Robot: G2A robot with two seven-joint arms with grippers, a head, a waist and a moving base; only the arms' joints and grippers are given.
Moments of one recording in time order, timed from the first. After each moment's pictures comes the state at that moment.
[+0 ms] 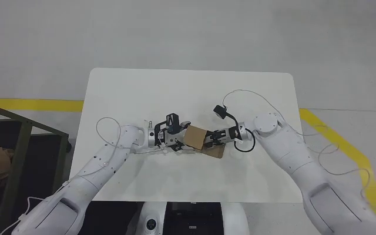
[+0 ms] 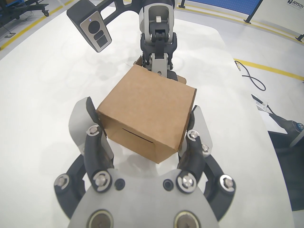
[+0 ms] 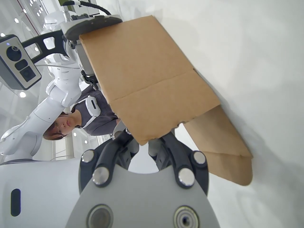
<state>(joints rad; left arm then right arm) 1.01 -1.07 -0.85 -1.17 1.45 -0.91 0.37 -0.72 -1.26 0.69 -0.82 0.31 -0.28 1.25</state>
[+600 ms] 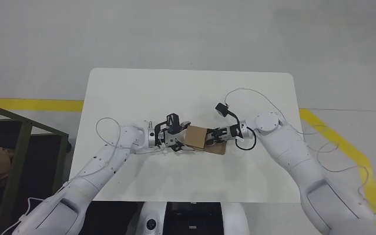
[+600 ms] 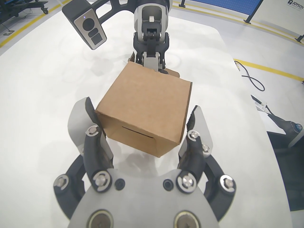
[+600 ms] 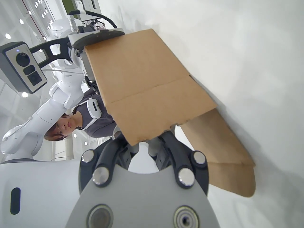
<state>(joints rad) 1.02 -1.07 -0.86 -1.17 1.44 -0.91 0.35 -0.69 -1.28 0.70 -0.72 0.33 -0.35 1.25</state>
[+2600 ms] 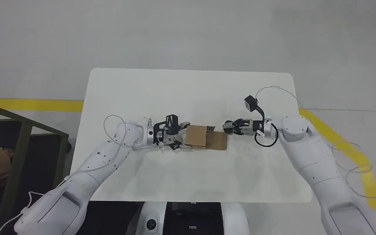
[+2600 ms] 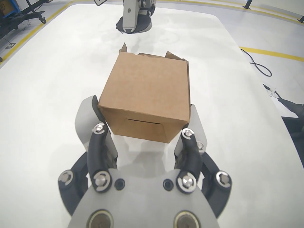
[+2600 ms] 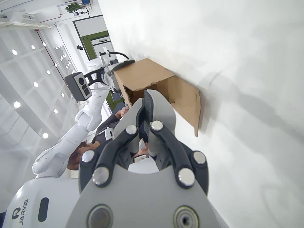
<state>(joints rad) 0.95 -1.08 -0.80 -1.07 1.64 -0.90 0.56 -0.86 -1.13 0.98 -0.97 0.28 -0.13 1.13</state>
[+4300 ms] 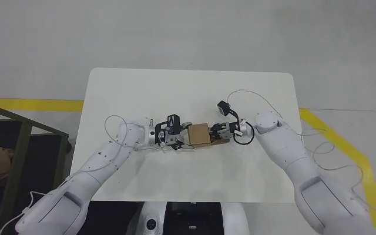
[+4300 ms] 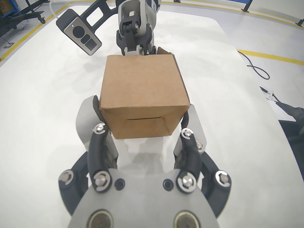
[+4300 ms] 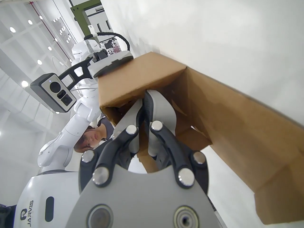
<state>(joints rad) 0.95 -1.09 -0.80 -1.08 1.61 -0.89 0.54 -0.68 -1.34 0.73 -0.61 0.42 -0.24 1.26</state>
